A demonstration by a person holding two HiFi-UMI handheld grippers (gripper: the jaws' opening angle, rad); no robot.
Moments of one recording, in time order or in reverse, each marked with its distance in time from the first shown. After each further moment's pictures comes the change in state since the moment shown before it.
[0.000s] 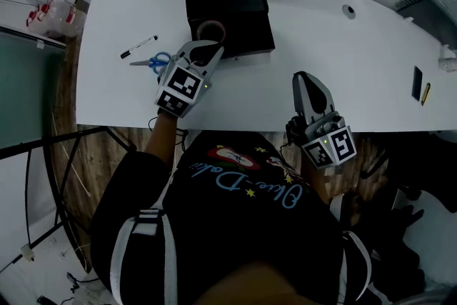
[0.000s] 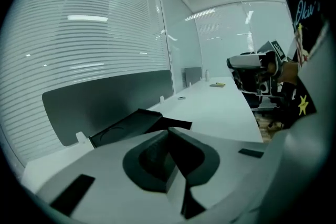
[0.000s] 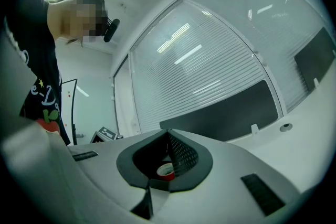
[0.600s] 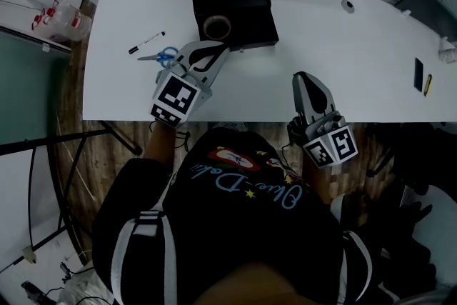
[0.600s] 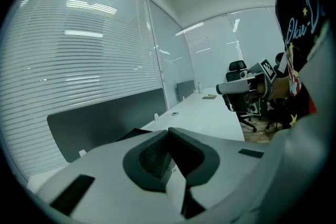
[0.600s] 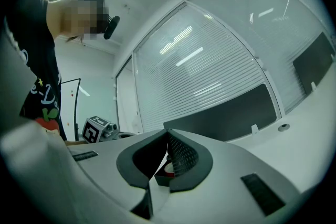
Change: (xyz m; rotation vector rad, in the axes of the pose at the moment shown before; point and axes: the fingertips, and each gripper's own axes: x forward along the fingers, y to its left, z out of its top) left arm -0.062 -0.030 0.045 0.079 -0.158 -0.030; right arm -0.022 0.033 -0.004 -0.025 -0.018 -0.004
